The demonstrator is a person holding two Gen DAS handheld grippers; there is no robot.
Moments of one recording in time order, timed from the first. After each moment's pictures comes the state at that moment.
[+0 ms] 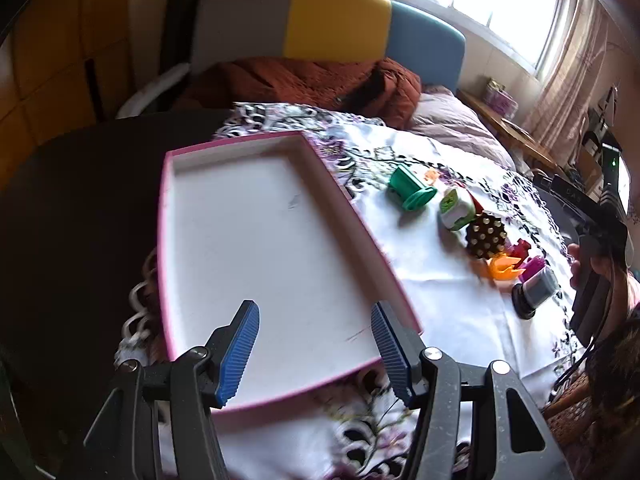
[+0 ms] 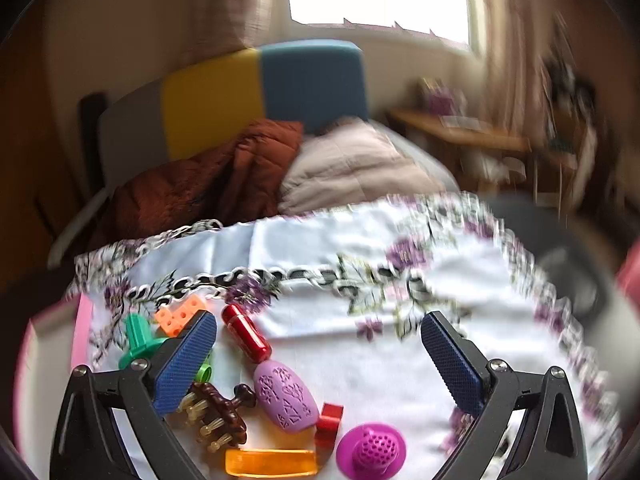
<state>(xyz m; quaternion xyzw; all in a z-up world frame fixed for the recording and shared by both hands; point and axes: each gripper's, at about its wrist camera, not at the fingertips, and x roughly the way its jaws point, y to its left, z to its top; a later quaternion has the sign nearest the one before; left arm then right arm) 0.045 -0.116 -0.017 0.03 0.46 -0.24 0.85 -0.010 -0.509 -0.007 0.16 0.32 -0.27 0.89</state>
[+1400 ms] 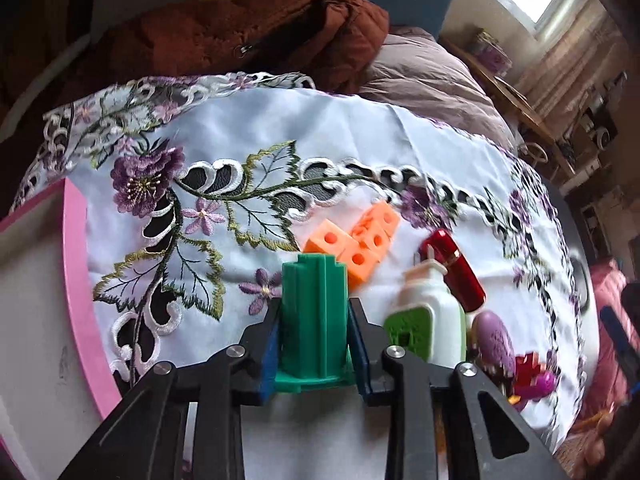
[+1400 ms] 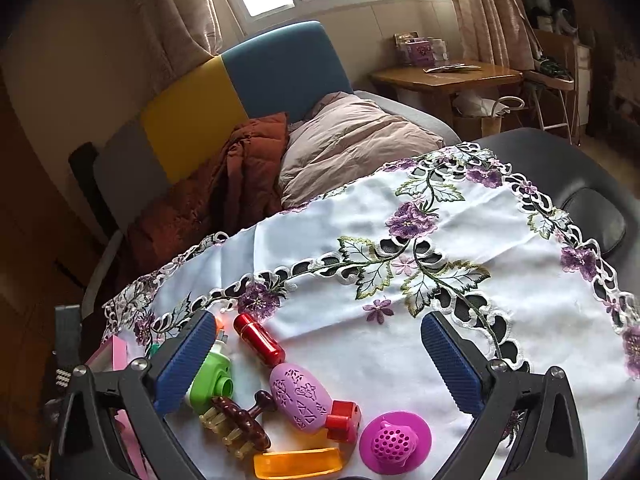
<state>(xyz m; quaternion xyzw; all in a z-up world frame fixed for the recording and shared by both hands) 0.175 -0.333 -0.084 0.06 0.54 -0.30 0.78 -0.019 -0.538 -0.013 0.27 0.31 -0.25 0.88</state>
